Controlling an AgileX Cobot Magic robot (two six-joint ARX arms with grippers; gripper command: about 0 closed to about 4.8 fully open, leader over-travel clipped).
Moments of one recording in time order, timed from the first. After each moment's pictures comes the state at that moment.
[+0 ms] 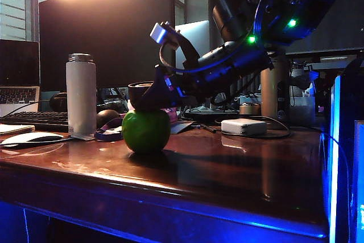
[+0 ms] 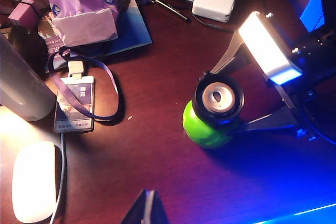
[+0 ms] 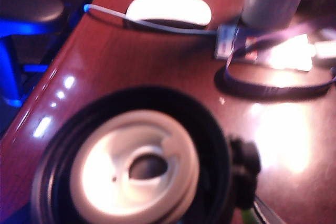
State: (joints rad) left arm -0.12 1.12 1.25 -0.77 0.44 0.39; right arm 0.53 1.90 1.13 0.29 -0.60 -0.34
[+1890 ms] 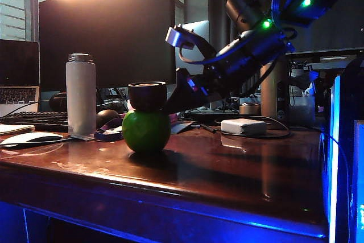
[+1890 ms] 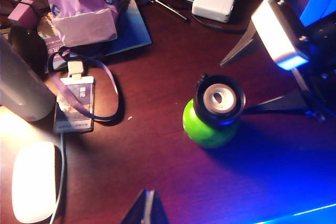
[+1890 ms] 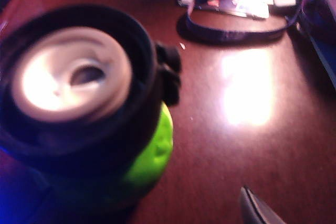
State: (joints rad) left arm -0.12 1.12 1.25 -0.77 0.44 0.39; right arm 0.48 1.81 1.12 0.08 -0.49 -0.47
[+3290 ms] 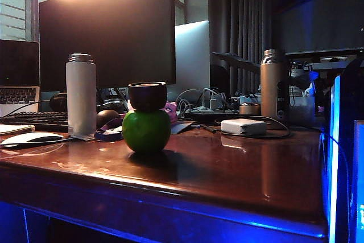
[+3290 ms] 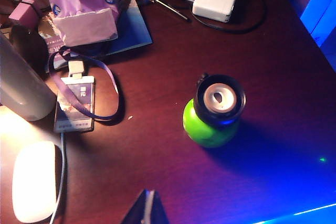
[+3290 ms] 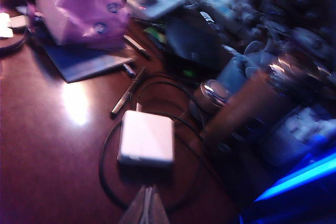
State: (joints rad) left arm -0.12 1.12 1.25 -0.77 0.44 0.39; right arm 0.28 1.25 1.06 -0.14 -0.06 -0.44
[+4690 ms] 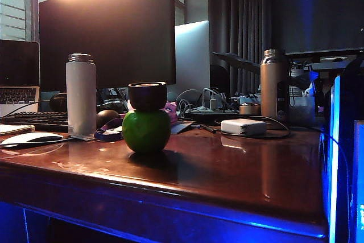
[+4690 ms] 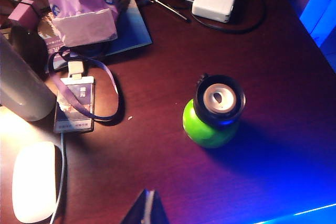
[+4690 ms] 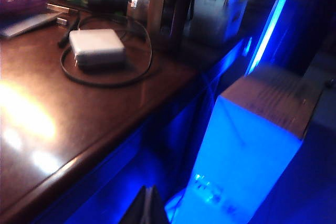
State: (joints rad) left arm -0.12 1.12 1.25 -0.77 0.44 0.39; right arm 0.04 0.17 0.06 -0.02 -0.02 -0.13
